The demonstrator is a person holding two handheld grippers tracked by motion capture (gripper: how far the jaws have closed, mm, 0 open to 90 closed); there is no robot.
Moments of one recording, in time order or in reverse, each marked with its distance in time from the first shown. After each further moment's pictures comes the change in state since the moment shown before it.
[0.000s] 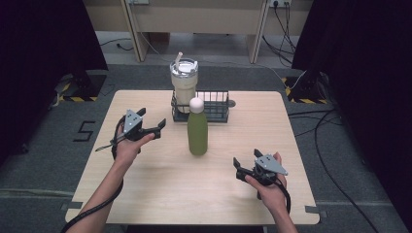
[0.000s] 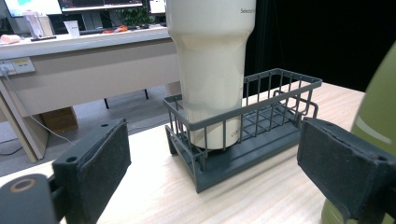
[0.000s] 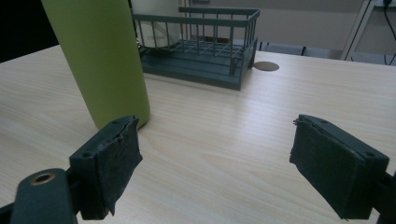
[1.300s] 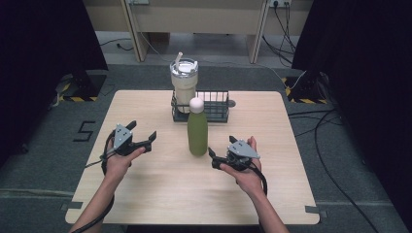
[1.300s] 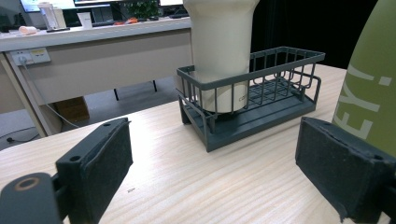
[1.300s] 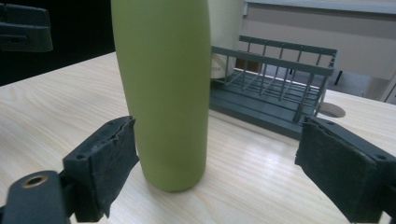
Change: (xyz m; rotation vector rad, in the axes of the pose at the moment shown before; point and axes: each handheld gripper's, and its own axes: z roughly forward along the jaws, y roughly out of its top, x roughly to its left) left arm 0.004 -0.028 -0.035 0.026 0.031 0.000; right arm 0.049 0.037 0.054 -0.030 0.118 -0.089
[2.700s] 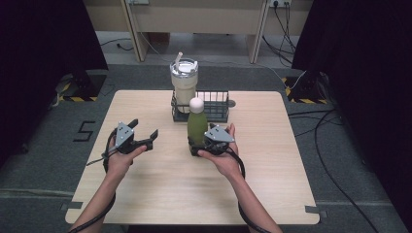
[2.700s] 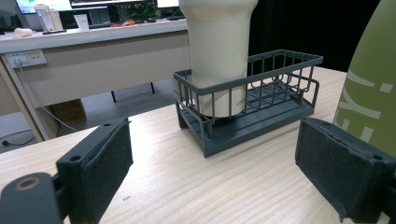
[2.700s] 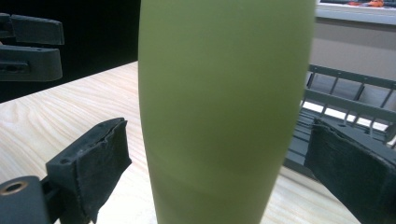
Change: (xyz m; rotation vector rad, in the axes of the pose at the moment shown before) left arm -0.002 0.003 0.007 -0.008 -0.014 0.000; right arm 0.026 0.024 0.069 -0.020 0.056 -0.026
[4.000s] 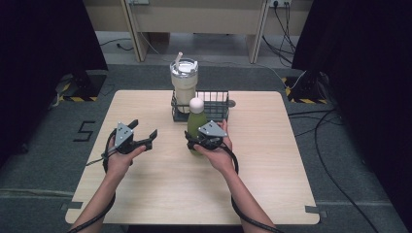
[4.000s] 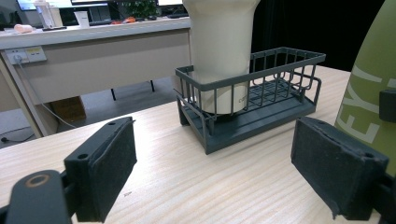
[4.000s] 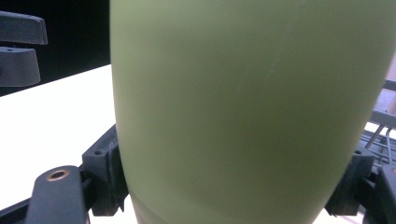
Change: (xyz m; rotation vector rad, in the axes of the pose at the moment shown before) left arm 0.003 -0.003 0.000 0.003 0.001 -0.008; right arm 0.001 0.003 0.024 0.020 -0.006 -0.014
